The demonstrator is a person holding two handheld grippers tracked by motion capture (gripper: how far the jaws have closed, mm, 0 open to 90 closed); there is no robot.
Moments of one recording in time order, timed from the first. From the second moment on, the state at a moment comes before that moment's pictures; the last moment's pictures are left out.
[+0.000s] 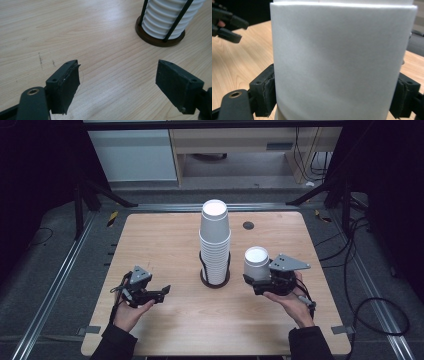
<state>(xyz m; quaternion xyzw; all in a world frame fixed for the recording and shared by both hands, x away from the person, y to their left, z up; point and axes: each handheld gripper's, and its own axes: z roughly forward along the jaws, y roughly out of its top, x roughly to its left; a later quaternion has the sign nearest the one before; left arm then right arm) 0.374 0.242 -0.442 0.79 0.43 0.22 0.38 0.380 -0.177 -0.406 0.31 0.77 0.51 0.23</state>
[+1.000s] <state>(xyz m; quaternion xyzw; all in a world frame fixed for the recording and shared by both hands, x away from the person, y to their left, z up) 0.362 0.228 -0.423 0.82 0.36 0.16 0.42 0.373 -0.134 -0.404 0.19 0.83 0.51 0.16</state>
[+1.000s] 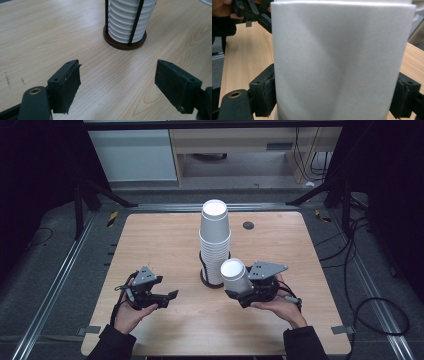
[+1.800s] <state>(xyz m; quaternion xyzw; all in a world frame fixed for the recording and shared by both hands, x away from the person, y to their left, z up) 0.366 0.203 -0.388 0.83 0.30 0.14 0.45 0.376 -0.102 -0.412 0.13 0.86 0.48 0.12</state>
